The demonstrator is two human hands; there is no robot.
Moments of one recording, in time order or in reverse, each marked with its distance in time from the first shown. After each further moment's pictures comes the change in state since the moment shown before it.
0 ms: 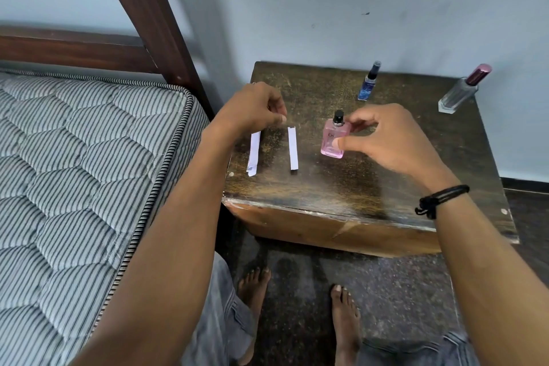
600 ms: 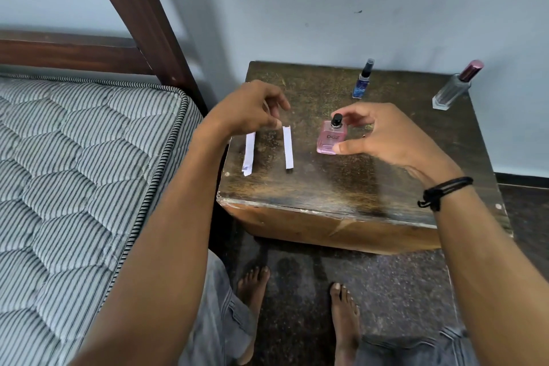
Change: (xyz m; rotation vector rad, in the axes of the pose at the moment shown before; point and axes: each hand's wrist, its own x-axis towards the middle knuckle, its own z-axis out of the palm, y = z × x) left_hand -0.006 0.009 -0.006 -0.091 -0.093 0.049; right_hand 0.002 0.003 -0.011 0.059 -0.147 0.081
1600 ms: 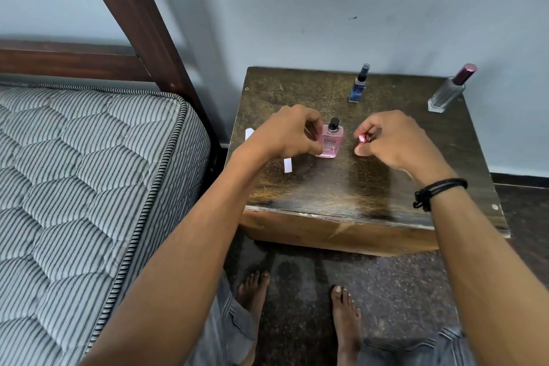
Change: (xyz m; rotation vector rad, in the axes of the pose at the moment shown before) left_hand 0.000 0.048 0.050 -0.027 -0.060 0.042; right_hand 0.003 0.016 -0.003 -0.189 0.145 0.253
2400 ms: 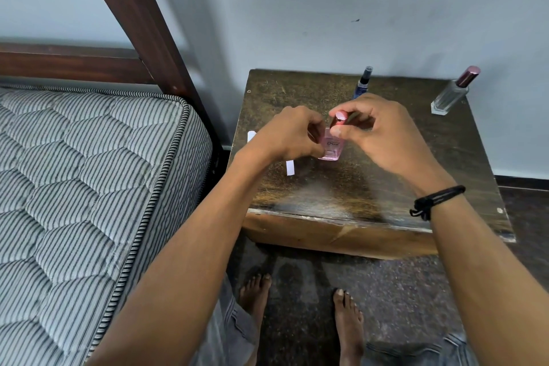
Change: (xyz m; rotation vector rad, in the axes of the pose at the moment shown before) left_hand -0.001 0.004 -0.002 0.052 0.029 0.017; right_hand -0.011 -0.022 0.006 0.209 0.144 -0.437
